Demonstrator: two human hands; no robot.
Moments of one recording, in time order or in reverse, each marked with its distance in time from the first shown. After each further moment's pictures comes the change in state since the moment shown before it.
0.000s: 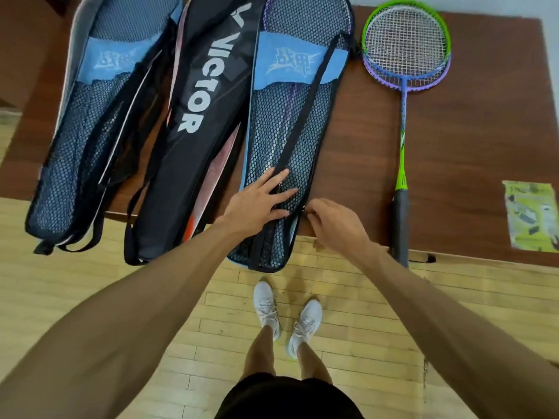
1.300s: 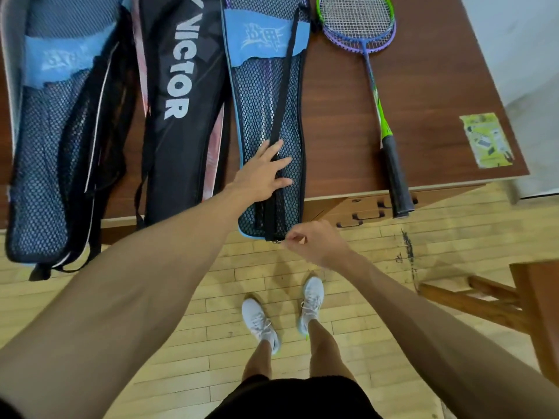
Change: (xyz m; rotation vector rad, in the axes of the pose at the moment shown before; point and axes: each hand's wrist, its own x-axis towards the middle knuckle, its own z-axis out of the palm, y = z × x) left_hand 0.000 -0.017 0.000 -0.319 -0.077 0.091; right_hand -0.068 -0.099 0.058 0.276 -0.085 0.286
